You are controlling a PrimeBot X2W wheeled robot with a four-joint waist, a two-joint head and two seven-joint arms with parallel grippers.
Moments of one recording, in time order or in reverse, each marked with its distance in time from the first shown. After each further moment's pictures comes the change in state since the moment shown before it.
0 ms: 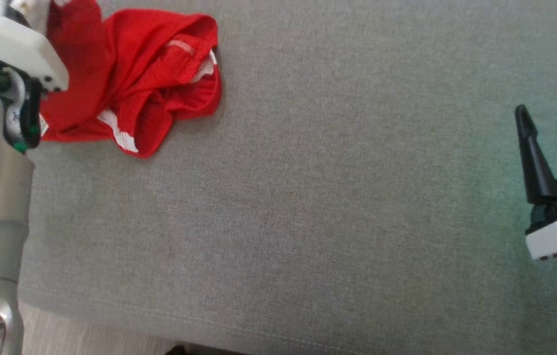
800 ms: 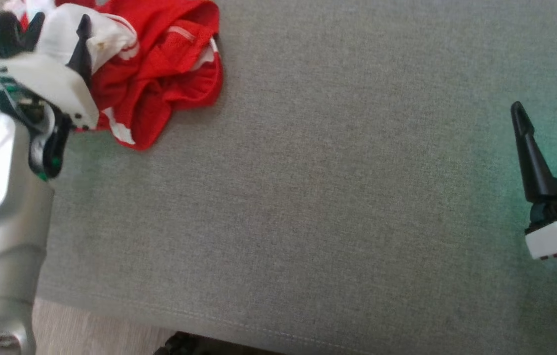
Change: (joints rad) left arm 0.097 -0.013 -0.019 -0.072 -0.006 -0.092 0.109; right arm -0.005 -0.015 0.021 -0.018 -0.008 0.000 -0.003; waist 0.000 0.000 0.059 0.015
